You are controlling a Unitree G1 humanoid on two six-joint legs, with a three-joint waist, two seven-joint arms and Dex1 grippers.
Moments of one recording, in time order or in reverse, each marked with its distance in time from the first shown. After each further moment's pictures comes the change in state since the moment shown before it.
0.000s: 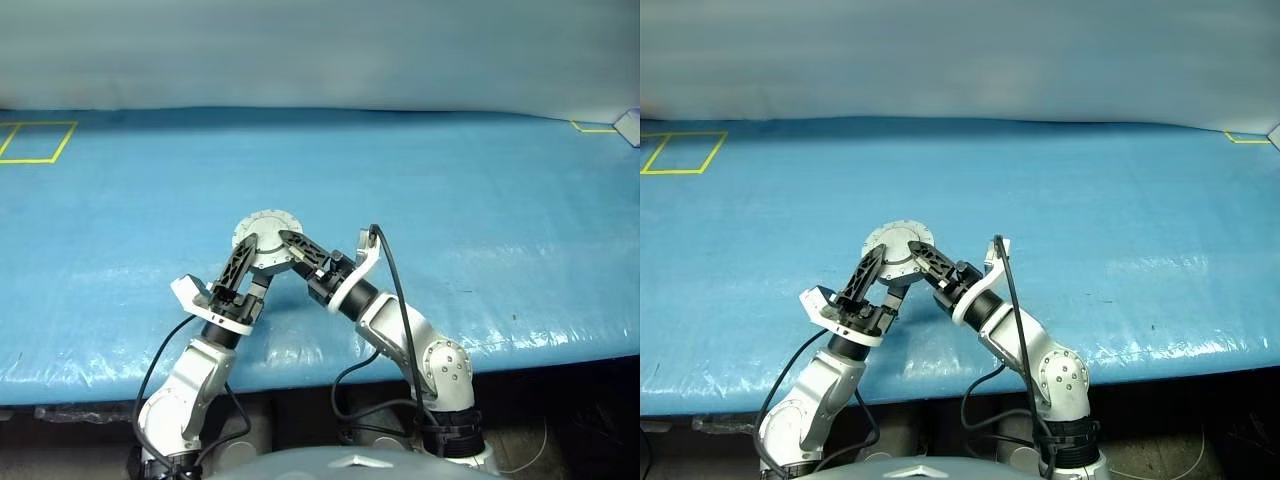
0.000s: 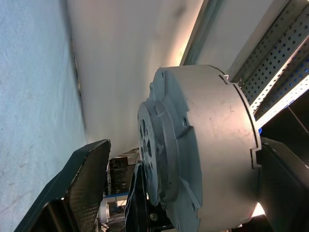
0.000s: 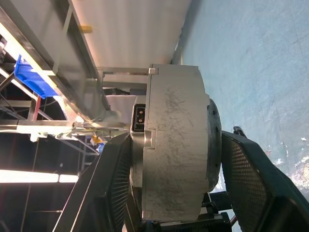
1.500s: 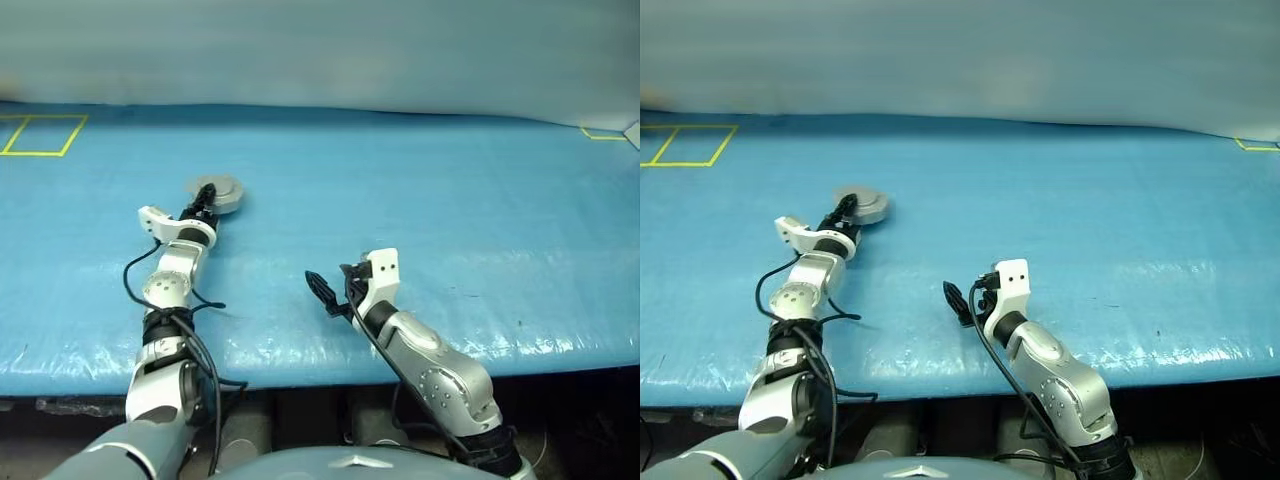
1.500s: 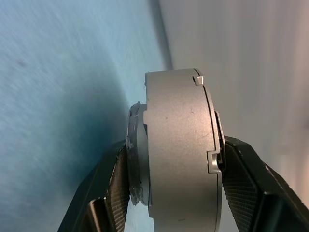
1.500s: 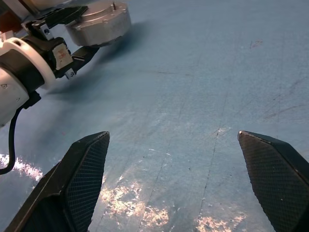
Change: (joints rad) left arm -0.834 0.191 0.334 0.907 0.518 -0.327 0.182; right arm 0.079 -0.215 0.106 -0.060 -1.094 -0.058 0.378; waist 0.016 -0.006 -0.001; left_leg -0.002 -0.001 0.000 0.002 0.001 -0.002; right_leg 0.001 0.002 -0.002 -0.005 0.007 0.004
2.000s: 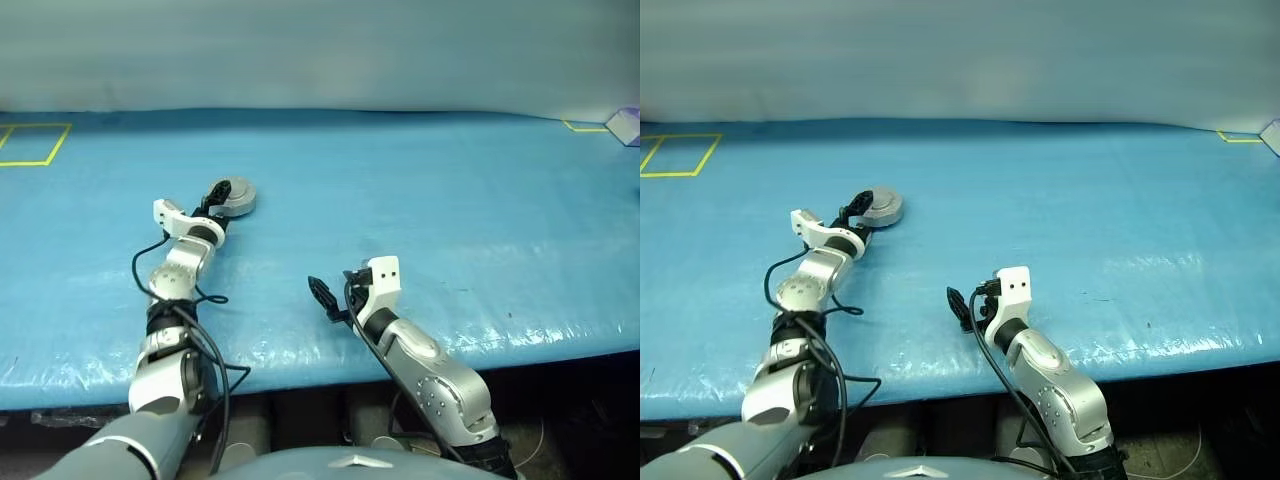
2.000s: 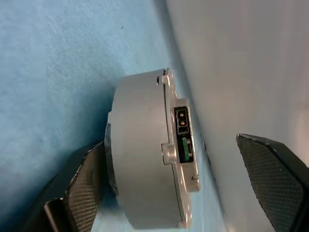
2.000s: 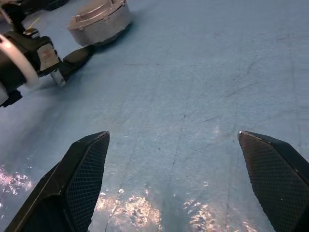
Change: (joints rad) left arm 0.207 -0.022 0.032 -0.313 0.056 0.238 0.071; right arm 0.067 0.049 -0.033 -0.010 -0.070 0.012 0.019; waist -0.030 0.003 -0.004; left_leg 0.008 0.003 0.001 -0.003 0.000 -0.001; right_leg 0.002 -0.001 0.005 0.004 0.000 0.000
